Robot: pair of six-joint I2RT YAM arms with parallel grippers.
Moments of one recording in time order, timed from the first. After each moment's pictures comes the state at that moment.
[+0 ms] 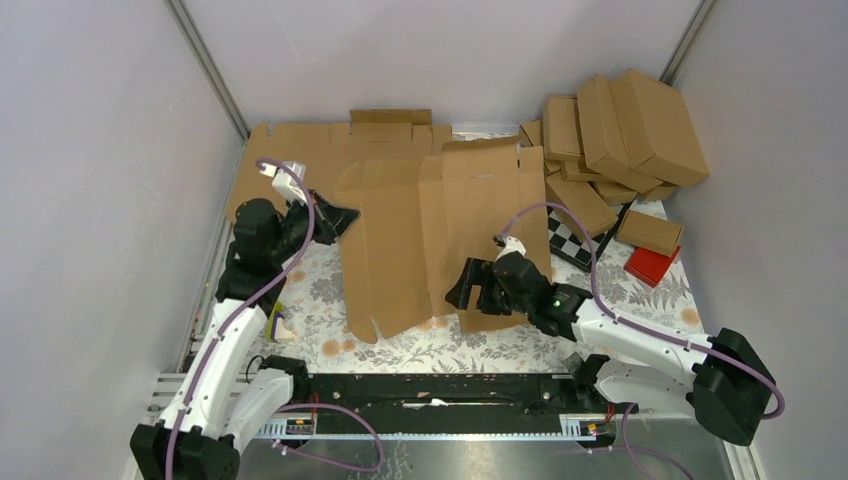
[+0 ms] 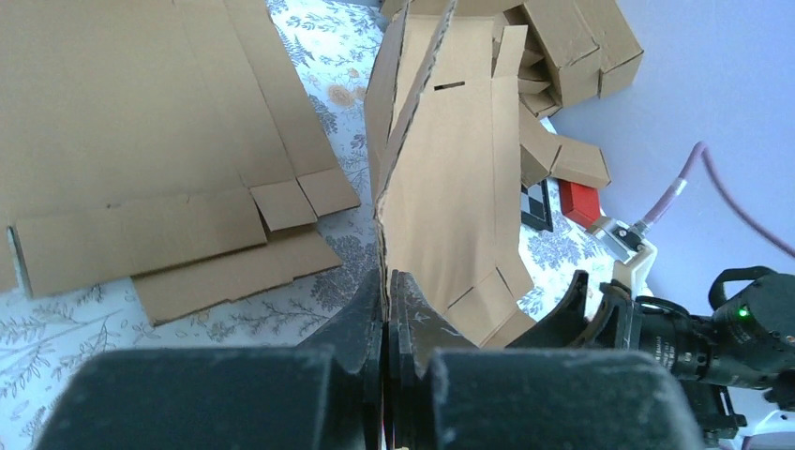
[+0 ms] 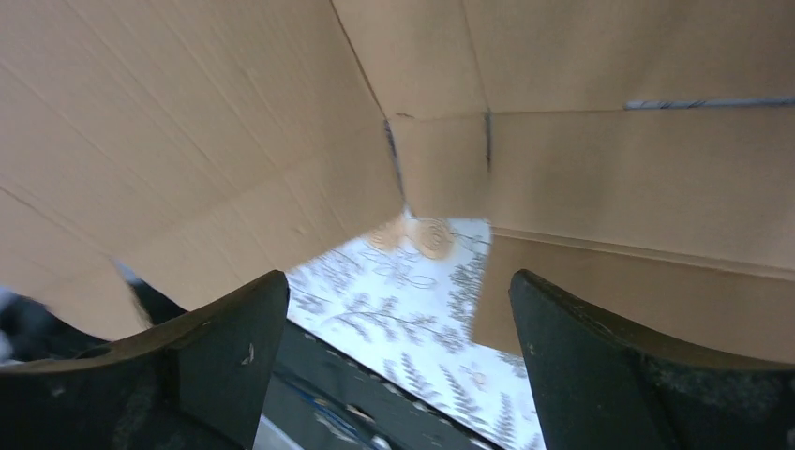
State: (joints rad) left arm -0.16 0.87 0.79 -0.11 0.49 -0.46; right arm 0.88 1.09 0.60 -0.24 0.04 0.84
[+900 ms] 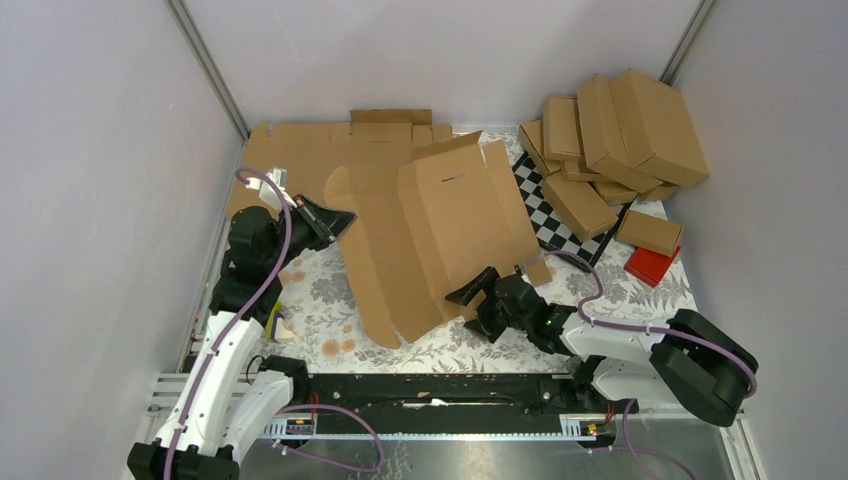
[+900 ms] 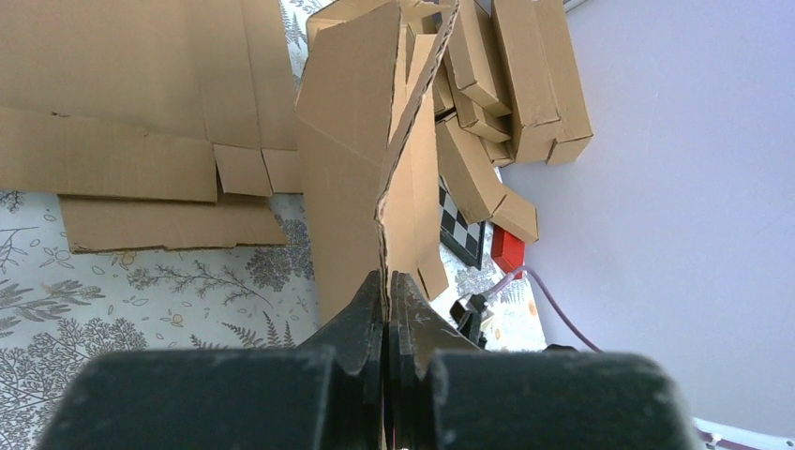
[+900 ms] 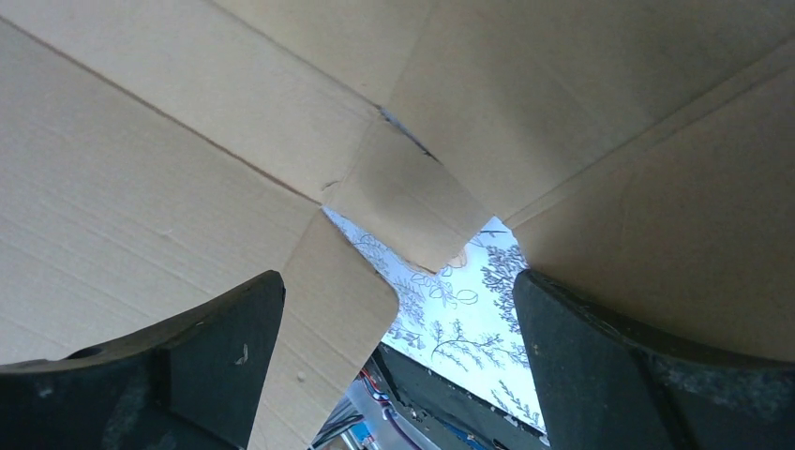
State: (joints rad) left arm -0.16 0.77 0.77 -0.20 0.40 -0.78; right arm 0.88 1.19 0.30 0.22 0.03 1.56
